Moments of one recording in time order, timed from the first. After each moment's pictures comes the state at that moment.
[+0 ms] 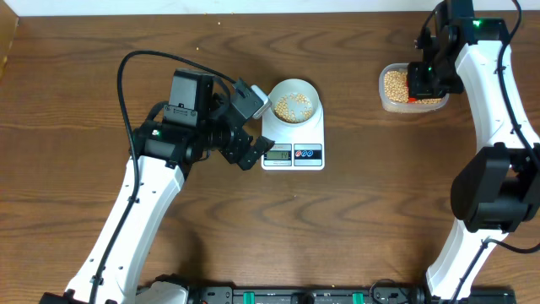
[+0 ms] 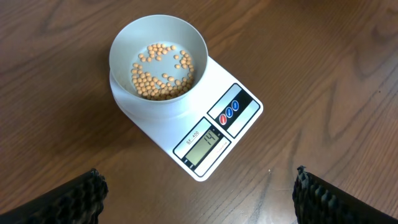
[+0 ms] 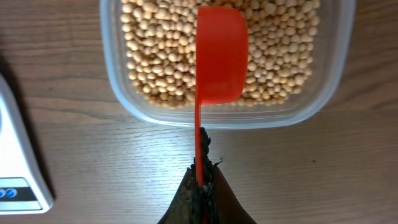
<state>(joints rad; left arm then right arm) -0.26 1.37 1.20 -0.78 0.46 0.45 -0.02 2.07 1.94 -1.28 -0.03 0.00</state>
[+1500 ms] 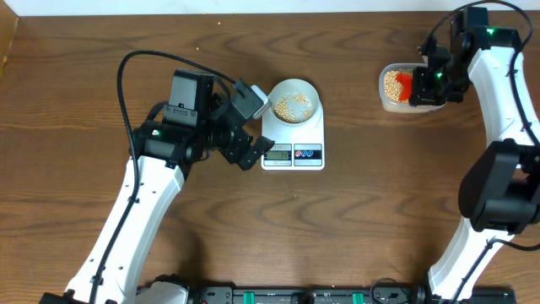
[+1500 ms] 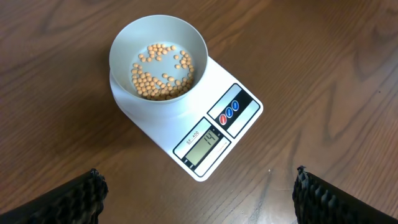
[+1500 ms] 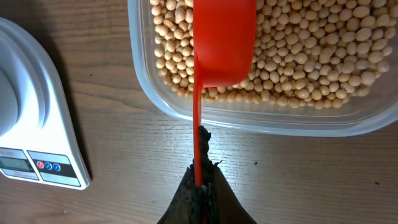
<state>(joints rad) -0.26 1.37 1.20 -0.78 0.46 0.45 -0.09 2.07 1.85 -1.23 -0.26 -0.06</state>
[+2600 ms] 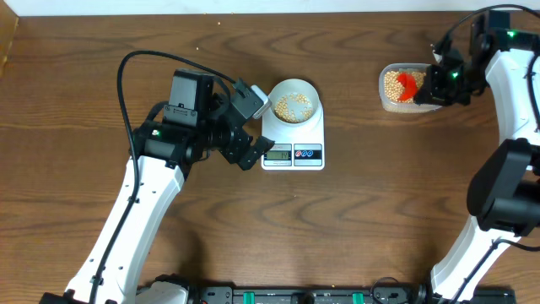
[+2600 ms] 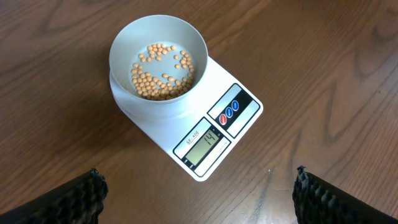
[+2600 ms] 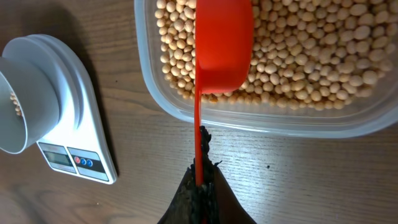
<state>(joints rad) -0.26 1.37 1.20 -0.78 0.46 0.45 -0.18 2.07 1.84 -1.22 -0.42 -0.07</state>
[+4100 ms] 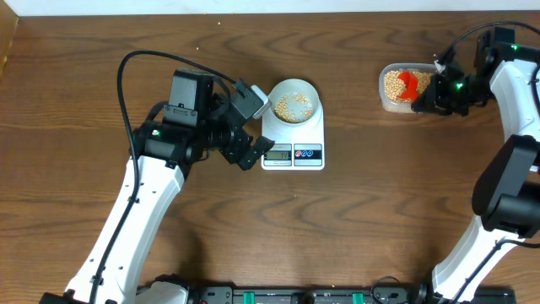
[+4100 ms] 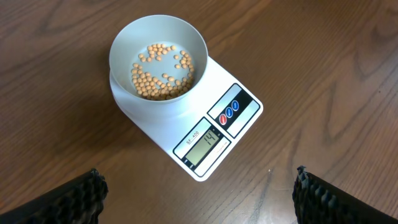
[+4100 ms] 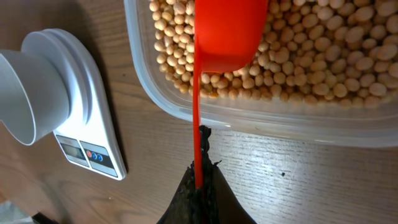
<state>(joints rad) -0.26 1.37 1.20 -0.78 0.46 0.45 -0.23 2.07 1.72 -1.14 -0.54 -0.10</state>
